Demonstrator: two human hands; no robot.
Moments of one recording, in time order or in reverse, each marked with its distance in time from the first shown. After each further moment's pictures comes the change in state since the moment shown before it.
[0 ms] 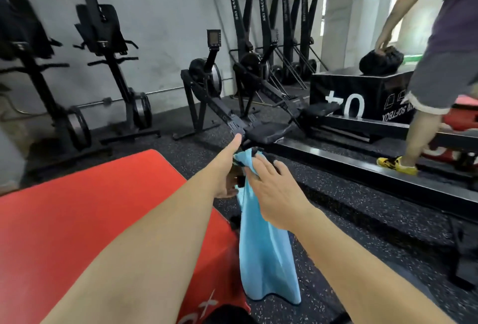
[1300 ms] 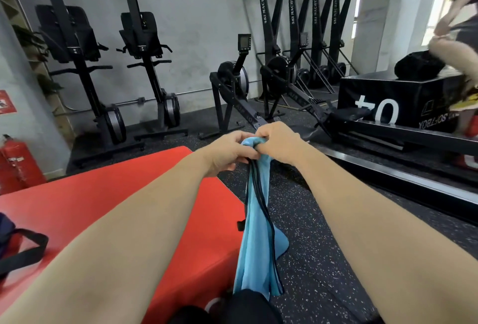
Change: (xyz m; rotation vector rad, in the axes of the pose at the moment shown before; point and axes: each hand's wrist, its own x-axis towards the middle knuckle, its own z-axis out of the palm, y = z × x) left_hand -0.064 0.026 -0.062 0.445 0.035 0.391; right_hand 0.097 -0.009 -0.070 0.809 -0.191 0.274
